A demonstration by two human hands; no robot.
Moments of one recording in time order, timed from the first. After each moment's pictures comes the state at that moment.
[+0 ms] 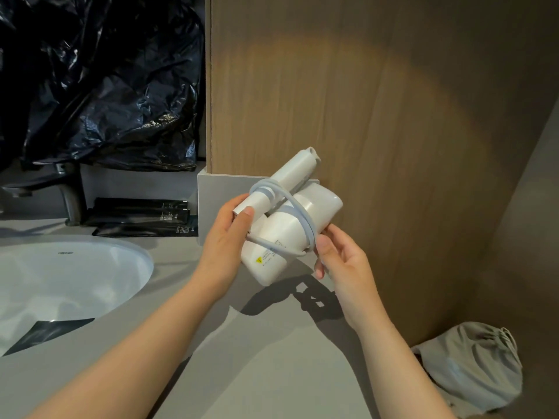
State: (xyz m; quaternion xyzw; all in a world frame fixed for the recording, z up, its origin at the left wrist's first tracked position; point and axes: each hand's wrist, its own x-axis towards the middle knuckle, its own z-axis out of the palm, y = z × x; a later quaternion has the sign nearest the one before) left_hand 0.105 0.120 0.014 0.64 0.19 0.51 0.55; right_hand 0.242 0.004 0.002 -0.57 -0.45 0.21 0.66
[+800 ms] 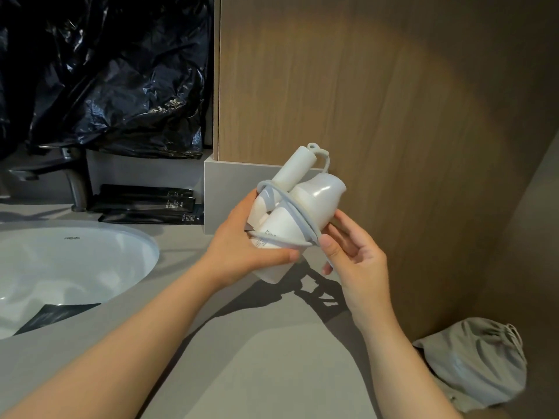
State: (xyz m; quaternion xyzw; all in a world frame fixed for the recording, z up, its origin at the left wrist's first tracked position) left_hand 0.096 0.127 0.003 0.77 0.20 0.41 0.44; right_hand 0.235 -0.004 -0.006 -0.52 -0.43 0.15 0.72
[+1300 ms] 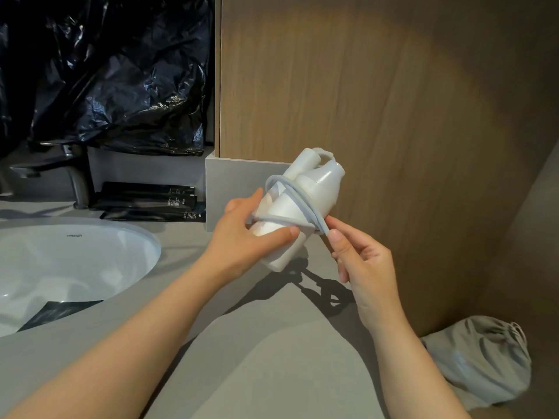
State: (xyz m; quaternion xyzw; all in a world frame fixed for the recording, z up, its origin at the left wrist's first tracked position) left_hand 0.098 0.117 0.012 0.77 0.24 0.41 0.43; right_hand 0.239 -0.008 -0.004 -0.54 -0.42 0.17 0.70
